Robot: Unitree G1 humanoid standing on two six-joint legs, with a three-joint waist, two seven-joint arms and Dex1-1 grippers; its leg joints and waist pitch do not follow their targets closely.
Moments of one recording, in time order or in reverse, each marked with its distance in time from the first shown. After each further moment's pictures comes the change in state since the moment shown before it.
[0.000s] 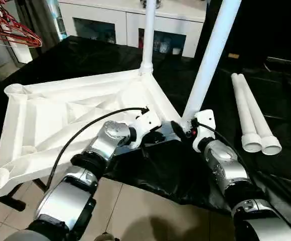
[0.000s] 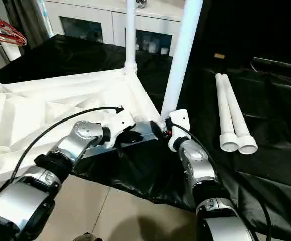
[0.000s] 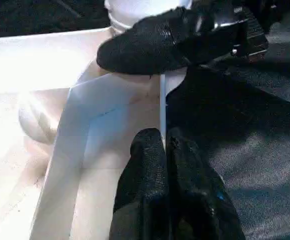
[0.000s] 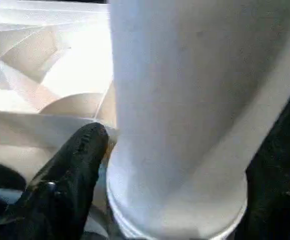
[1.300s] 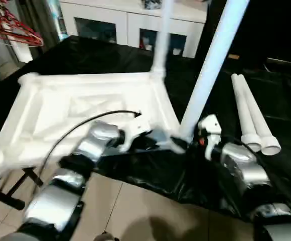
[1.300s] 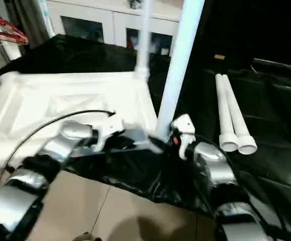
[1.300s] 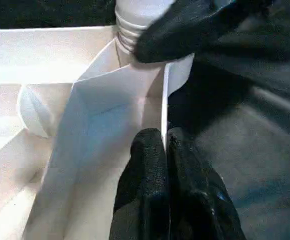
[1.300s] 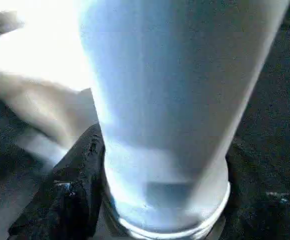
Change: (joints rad) left arm -0.006 0.003 0.001 0.016 -0.009 0.000 -0.008; right arm 0.024 -0.058 -0.004 -0.047 0.049 0.065 0.146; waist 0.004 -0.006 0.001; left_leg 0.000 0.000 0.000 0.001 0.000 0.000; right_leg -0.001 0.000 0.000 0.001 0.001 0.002
